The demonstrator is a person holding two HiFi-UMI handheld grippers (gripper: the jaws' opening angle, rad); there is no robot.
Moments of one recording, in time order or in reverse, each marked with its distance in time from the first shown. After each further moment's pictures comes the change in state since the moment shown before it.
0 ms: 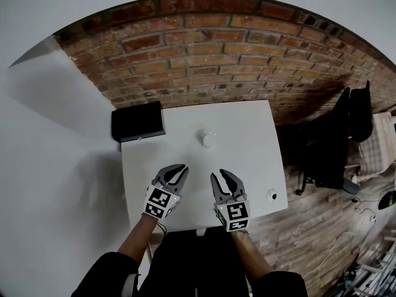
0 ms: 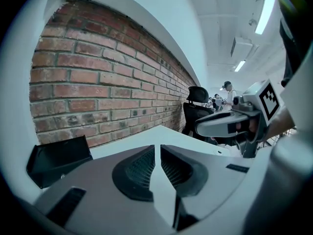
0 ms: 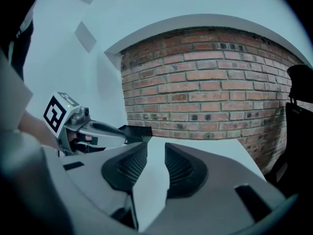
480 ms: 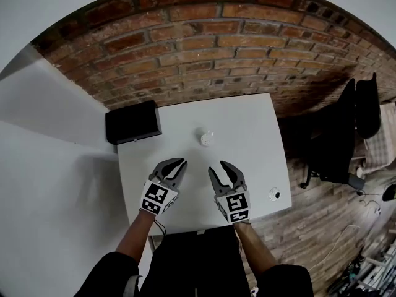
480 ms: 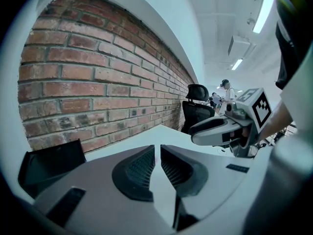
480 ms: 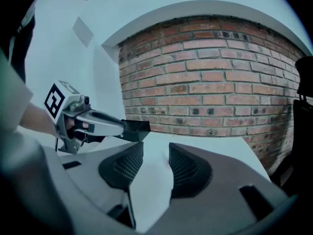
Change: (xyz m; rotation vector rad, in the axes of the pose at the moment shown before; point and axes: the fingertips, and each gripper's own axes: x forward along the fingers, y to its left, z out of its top) left arm 0.032 0.017 0.008 0.028 0.005 -0.033; right arm 0.039 -0.027 -0.021 -0.028 0.041 0.046
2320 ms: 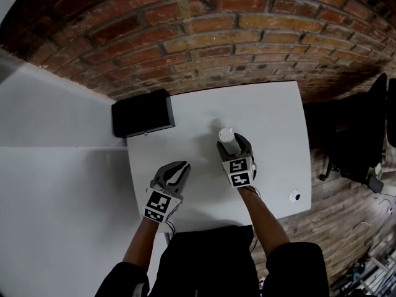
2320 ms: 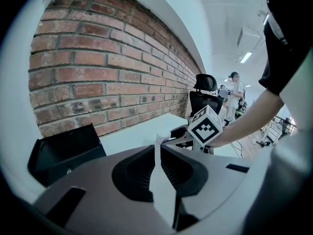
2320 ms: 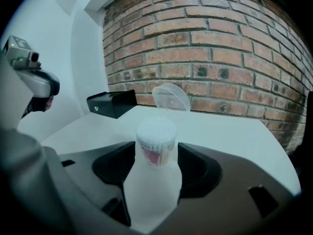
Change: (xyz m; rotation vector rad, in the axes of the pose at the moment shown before) left arm -0.007 0.032 -0.043 -0.025 0.113 0.073; right arm 0.147 -0.053 -0.091 -0.013 0.211 -0.013
